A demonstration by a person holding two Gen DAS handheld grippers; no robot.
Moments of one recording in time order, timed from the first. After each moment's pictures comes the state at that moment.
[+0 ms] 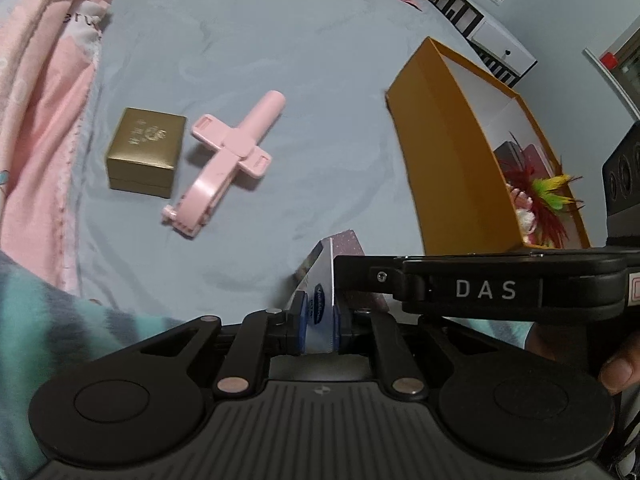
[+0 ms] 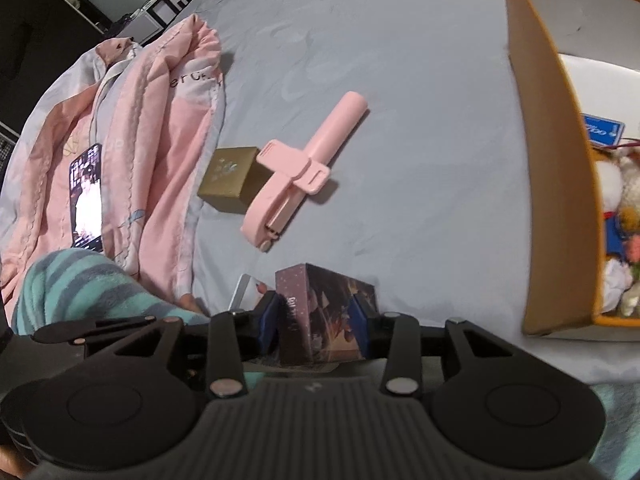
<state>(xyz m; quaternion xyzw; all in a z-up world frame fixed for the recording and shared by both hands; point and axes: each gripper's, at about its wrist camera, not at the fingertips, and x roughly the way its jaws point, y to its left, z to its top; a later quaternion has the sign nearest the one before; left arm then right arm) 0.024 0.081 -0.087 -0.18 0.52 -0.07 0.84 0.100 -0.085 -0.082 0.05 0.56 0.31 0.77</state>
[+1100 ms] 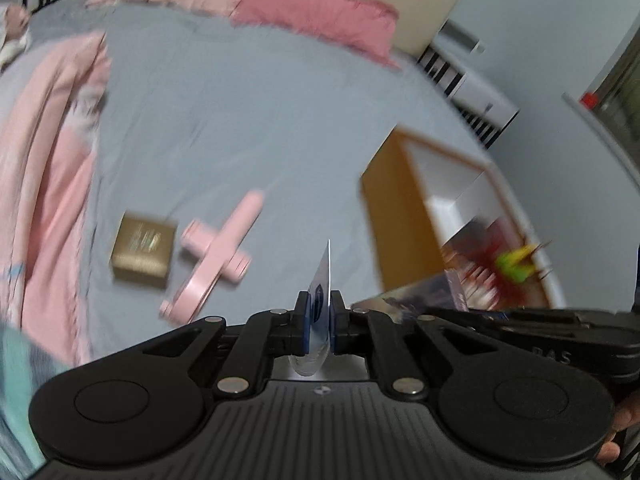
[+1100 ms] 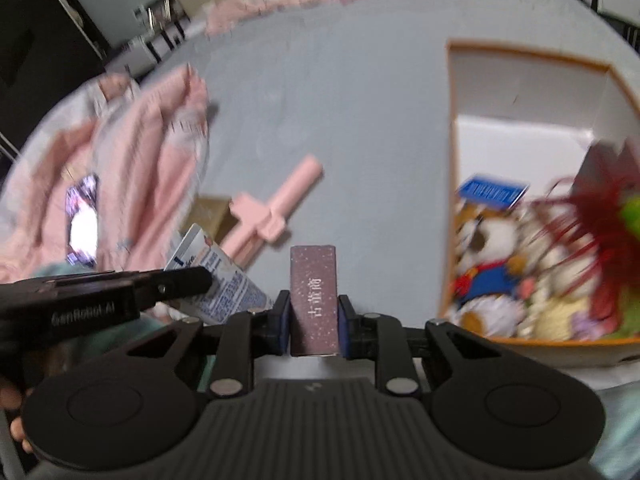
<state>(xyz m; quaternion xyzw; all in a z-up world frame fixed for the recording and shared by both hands) 0.041 0.085 -0.014 -0.18 0.42 -0.07 0.88 0.091 -0.154 -0.008 0.04 0.47 0.29 0.83</state>
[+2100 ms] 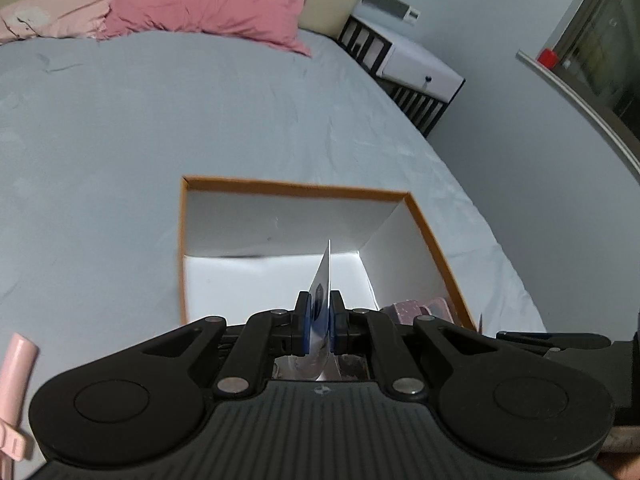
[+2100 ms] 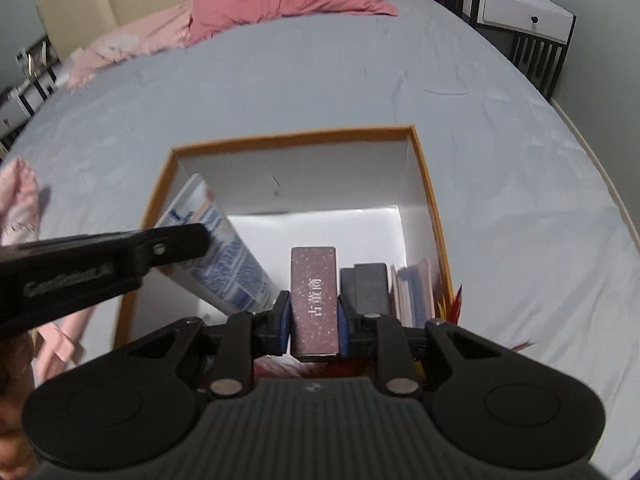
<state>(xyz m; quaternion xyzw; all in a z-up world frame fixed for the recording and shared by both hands) 0.249 -0.093 -0.050 -0.13 0.44 -0.15 0.88 0.246 -0.264 -0.029 -0.01 0.48 0.12 0.87</state>
